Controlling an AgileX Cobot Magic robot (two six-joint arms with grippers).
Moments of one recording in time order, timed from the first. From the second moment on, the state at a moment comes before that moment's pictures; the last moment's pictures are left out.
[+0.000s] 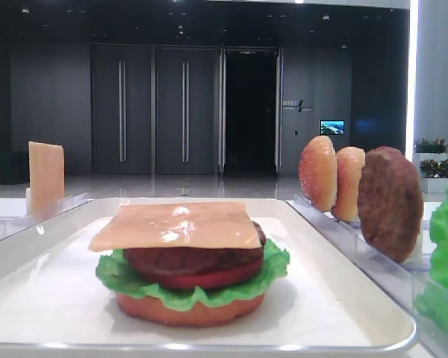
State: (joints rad) left arm -0.25 1.53 -1.30 -0.01 1.22 -0.19; right arm 0.00 -0.01 -0.50 0.10 1.14 -0.06
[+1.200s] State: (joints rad) left arm 0.03 1.46 -1.22 0.07 1.22 0.01; right arm 0.00 -0.01 -0.50 0.10 1.14 -0.06
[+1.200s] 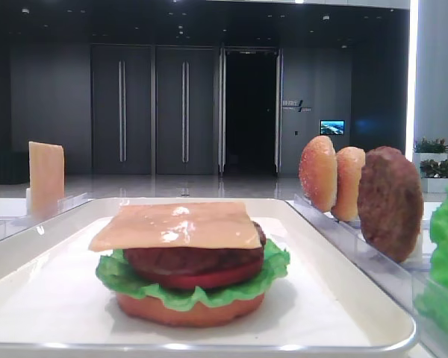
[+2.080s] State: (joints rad) left arm 0.03 0.71 -0.82 0.05 1.24 0.00; right arm 0.00 -0.01 -0.50 0.10 1.14 -0.06
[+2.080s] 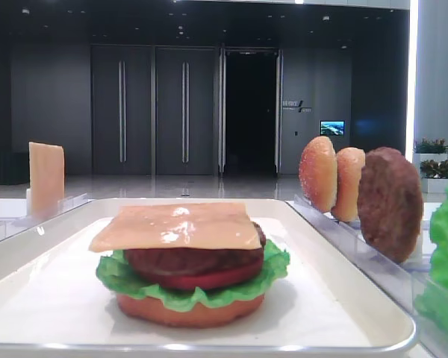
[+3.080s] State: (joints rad) left arm 0.03 0.09 -0.53 -0.01 1.22 0.01; right arm 0.00 -0.01 -0.50 0.10 1.14 -0.06
